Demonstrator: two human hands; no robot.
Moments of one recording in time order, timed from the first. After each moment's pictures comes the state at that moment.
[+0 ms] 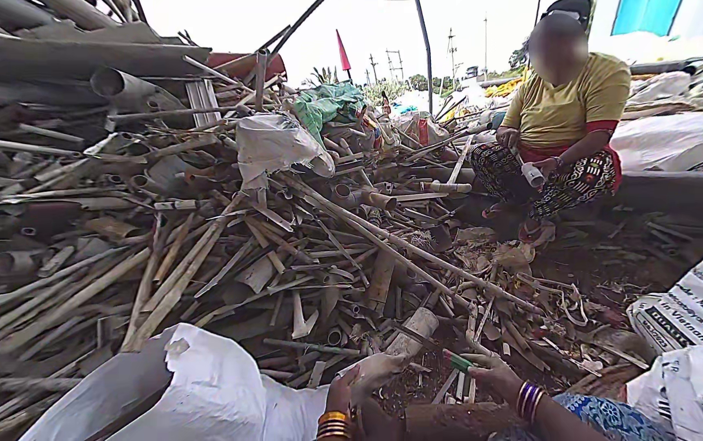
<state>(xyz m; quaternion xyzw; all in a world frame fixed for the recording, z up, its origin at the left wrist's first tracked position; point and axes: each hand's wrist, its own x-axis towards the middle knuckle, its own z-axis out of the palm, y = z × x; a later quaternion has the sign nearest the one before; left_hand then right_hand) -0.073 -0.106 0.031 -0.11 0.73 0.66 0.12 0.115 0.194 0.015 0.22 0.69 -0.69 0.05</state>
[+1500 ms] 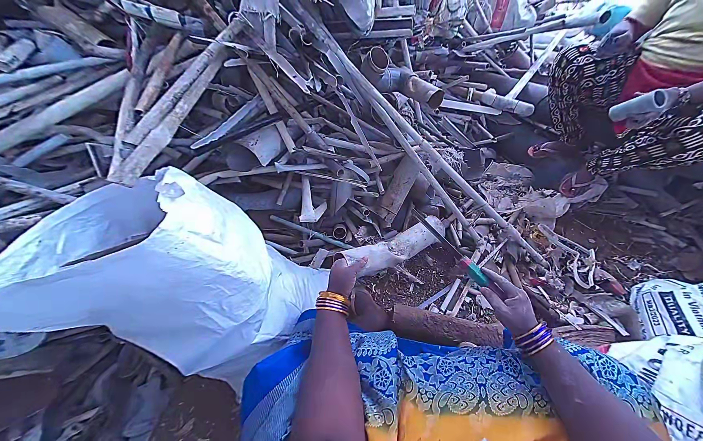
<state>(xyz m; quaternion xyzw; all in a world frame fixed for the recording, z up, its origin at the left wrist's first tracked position) -0.078 -0.108 0.059 -0.01 0.80 0.59 0.11 0.118 0.182 0.031 0.08 0.86 -0.45 -0.23</state>
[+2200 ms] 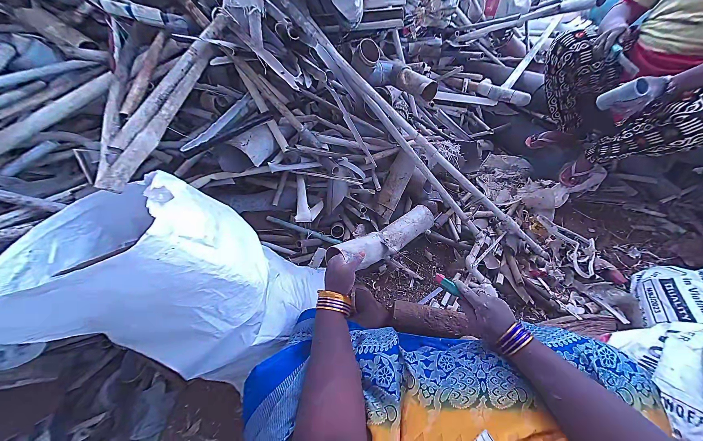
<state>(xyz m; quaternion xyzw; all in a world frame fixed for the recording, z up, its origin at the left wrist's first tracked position) -0.076 -0.107 0.071 0.04 0.88 0.47 0.07 0.120 0.153 0.018 0.05 0.98 -0.19 -0.07</state>
